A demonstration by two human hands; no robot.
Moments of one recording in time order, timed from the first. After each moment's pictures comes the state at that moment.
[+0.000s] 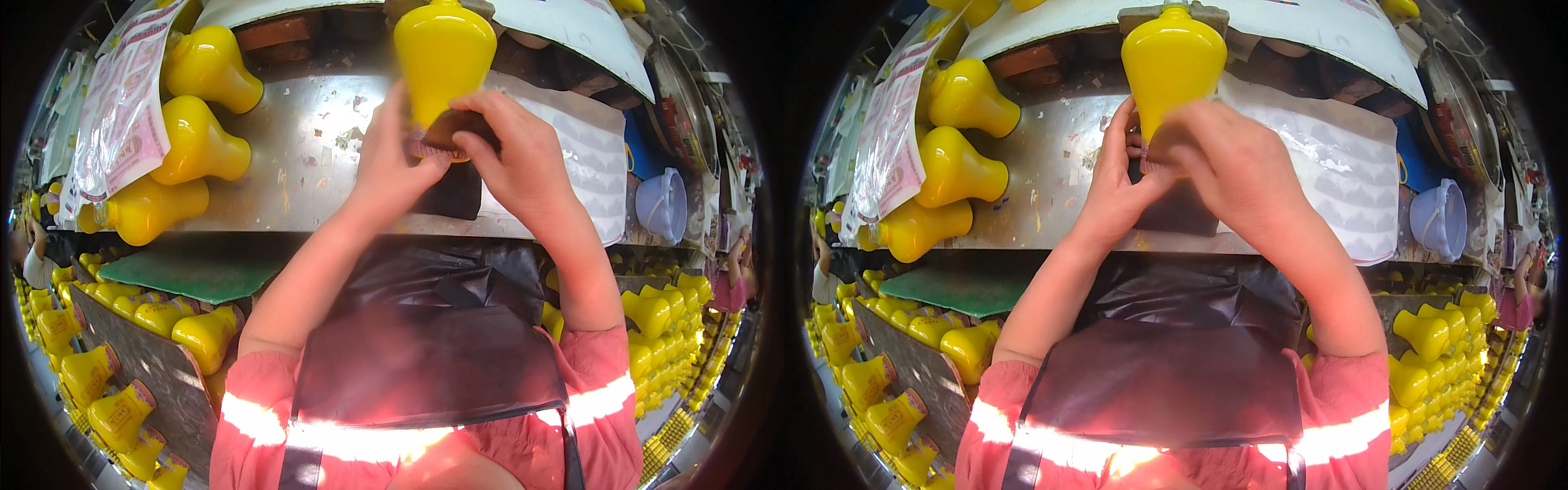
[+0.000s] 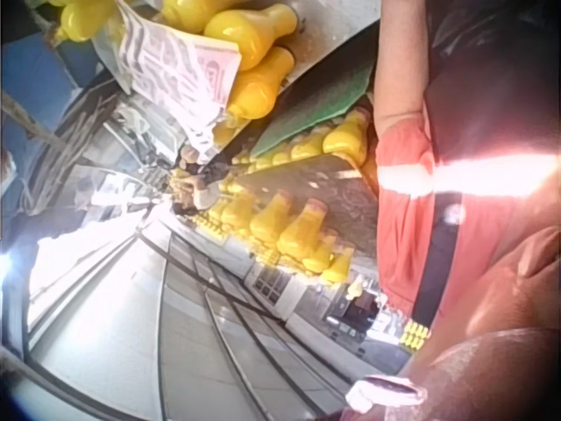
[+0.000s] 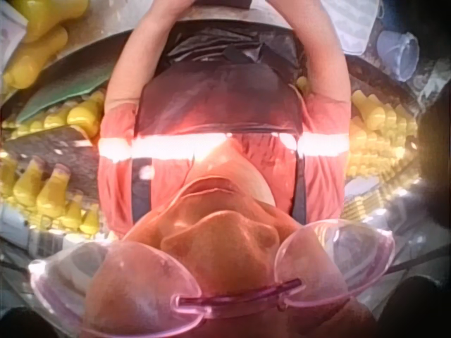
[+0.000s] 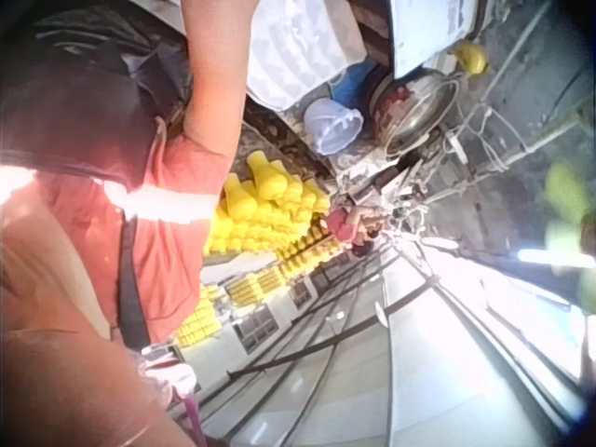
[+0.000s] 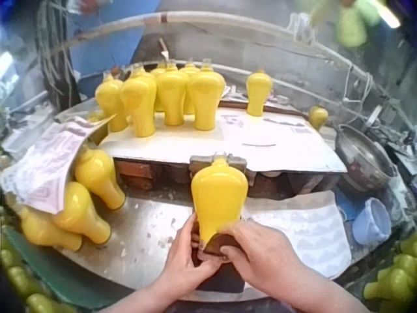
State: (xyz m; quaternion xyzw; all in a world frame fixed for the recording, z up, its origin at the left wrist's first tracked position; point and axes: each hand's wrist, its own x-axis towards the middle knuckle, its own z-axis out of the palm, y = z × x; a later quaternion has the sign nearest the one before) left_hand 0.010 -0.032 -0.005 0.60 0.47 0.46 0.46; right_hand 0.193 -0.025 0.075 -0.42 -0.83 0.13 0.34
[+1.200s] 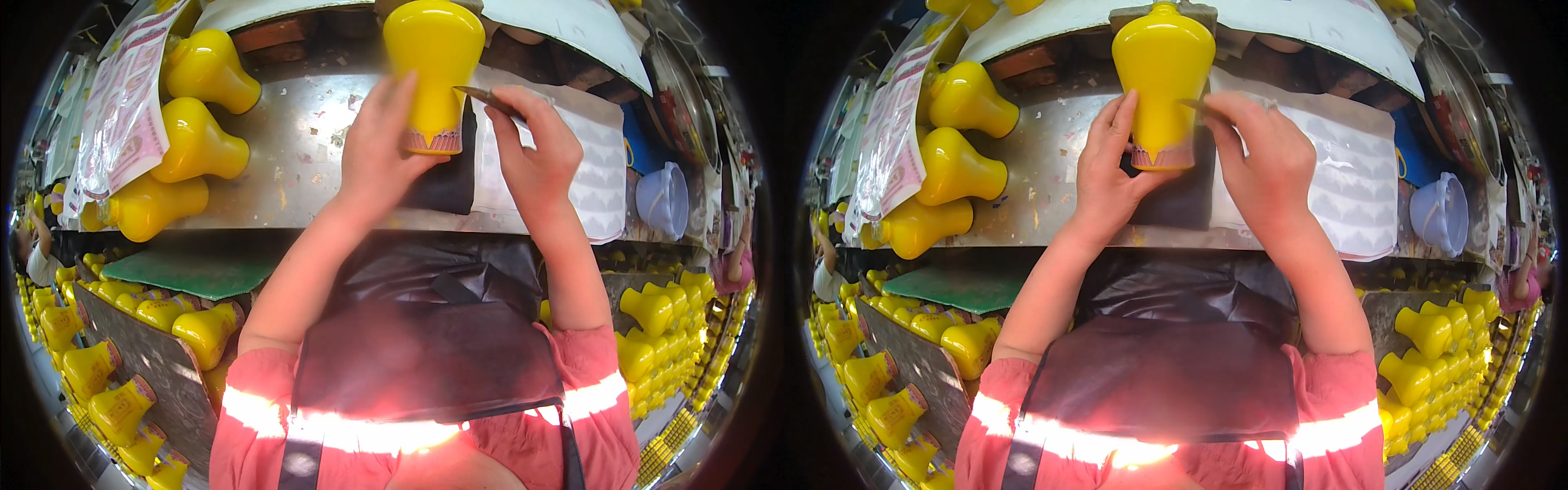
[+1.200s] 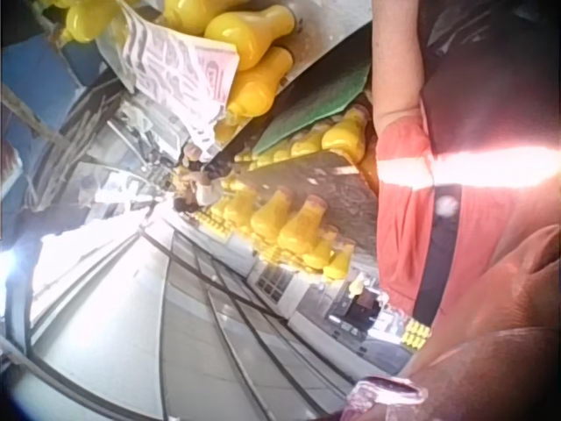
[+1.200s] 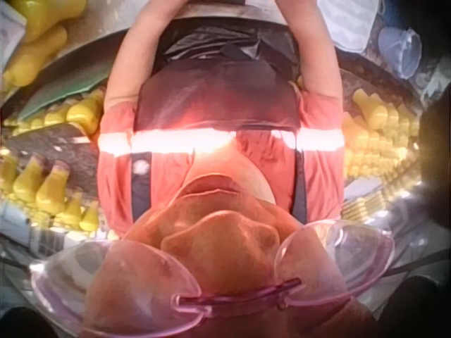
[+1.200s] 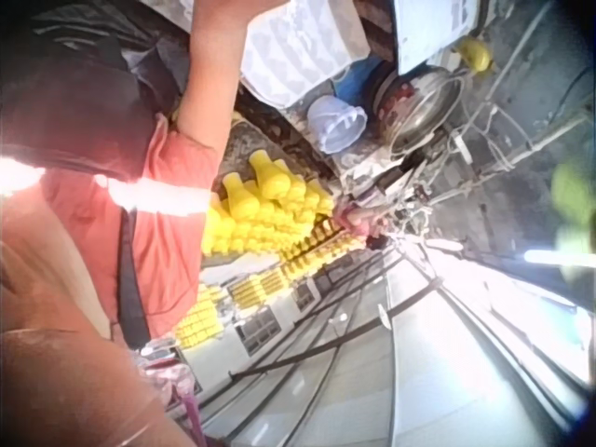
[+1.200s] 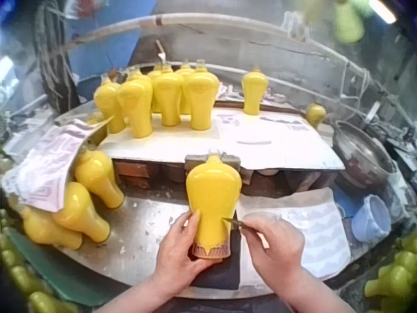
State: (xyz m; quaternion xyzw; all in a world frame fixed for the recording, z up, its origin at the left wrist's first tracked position) left_hand 0.007 -0.031 -0.010 0.75 0.47 0.44 0.18; right_hand 0.207 -0.034 0.049 -0.50 -0.74 -0.02 0.45
